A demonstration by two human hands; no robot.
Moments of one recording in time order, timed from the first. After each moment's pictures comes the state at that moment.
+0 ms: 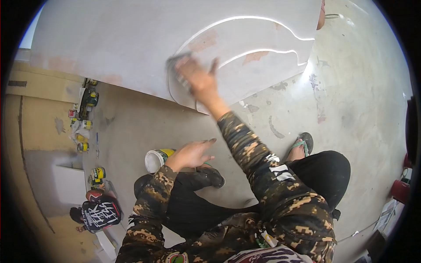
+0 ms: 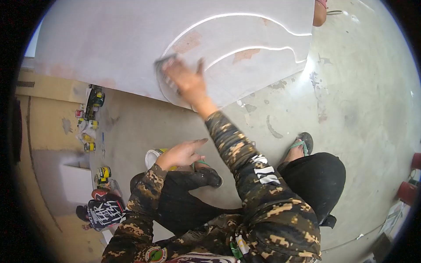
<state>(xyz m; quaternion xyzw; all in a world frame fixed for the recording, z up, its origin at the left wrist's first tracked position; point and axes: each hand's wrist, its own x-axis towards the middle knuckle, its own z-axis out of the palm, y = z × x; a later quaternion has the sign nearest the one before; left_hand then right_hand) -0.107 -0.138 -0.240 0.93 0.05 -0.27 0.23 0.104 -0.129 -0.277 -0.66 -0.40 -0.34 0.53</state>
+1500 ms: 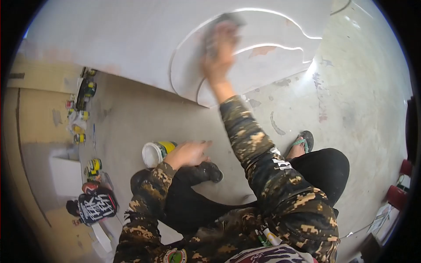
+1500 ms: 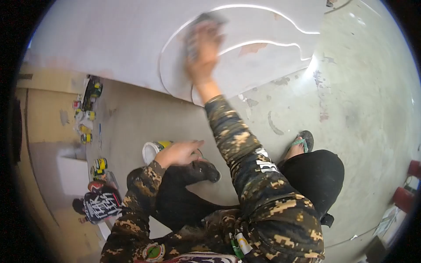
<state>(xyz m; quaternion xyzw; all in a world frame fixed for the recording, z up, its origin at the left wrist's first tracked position) -0.120 -0.137 -0.243 0.93 0.06 -0.31 0.18 0.145 -0.125 -0.252 -0.60 -0.21 -0.36 0.69</state>
